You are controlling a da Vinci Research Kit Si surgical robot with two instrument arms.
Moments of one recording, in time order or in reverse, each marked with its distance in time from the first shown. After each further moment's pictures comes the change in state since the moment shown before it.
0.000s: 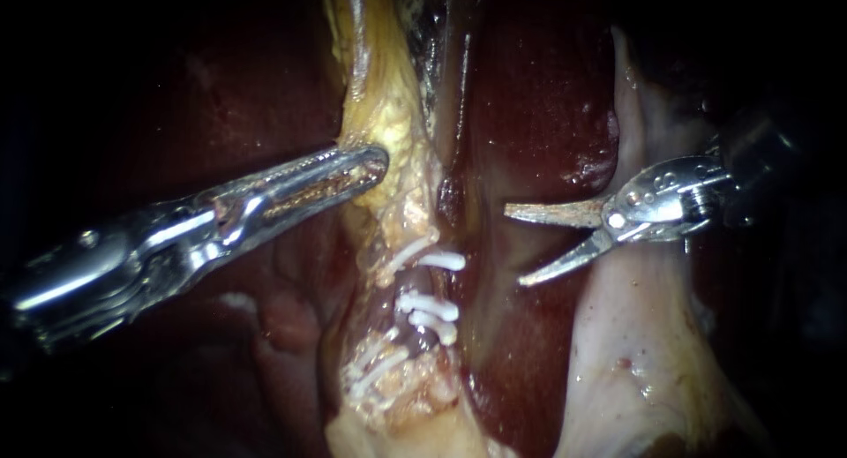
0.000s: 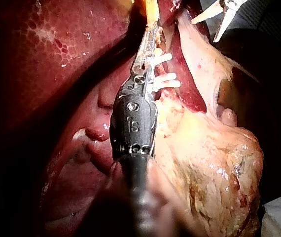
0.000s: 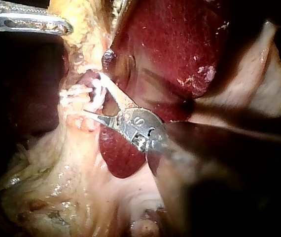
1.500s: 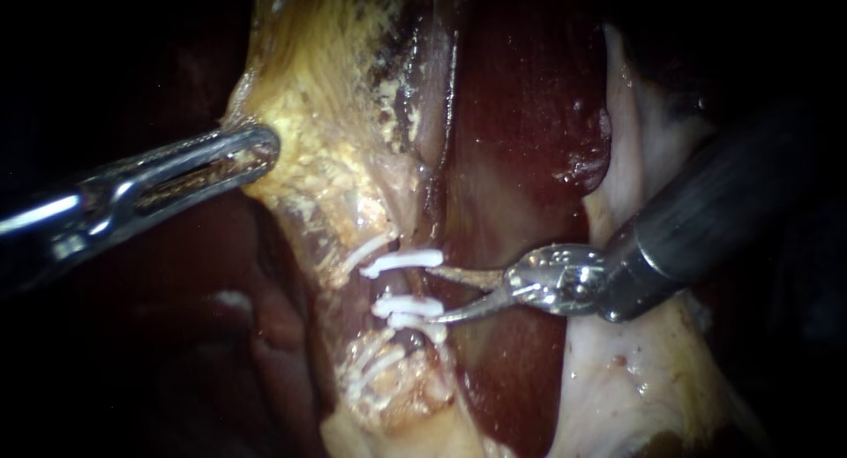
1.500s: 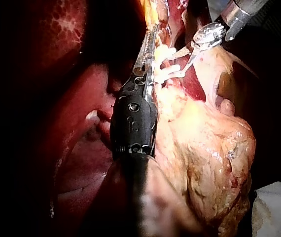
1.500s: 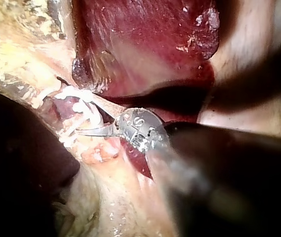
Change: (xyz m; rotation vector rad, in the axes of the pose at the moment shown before) right arm -0.008 -0.003 0.015 0.254 -0.060 0.448; left arm -0.006 0.001 -0.011 -0.002 -0.063 -0.032
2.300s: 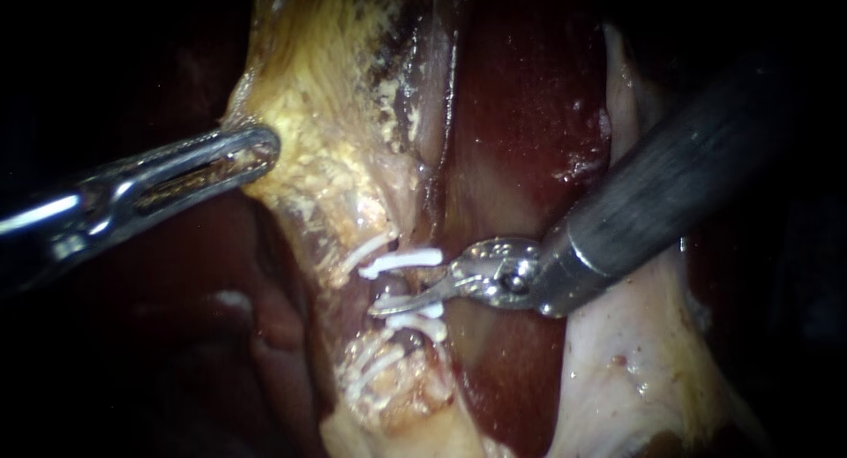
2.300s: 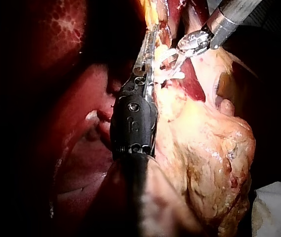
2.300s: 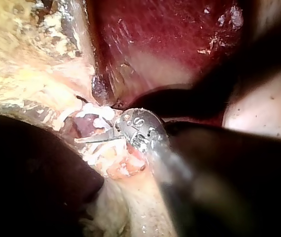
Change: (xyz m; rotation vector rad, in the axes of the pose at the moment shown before) right arm 0.002 0.002 0.004 0.053 0.068 0.084; left arm 0.000 0.000 0.000 0.000 0.000 0.000
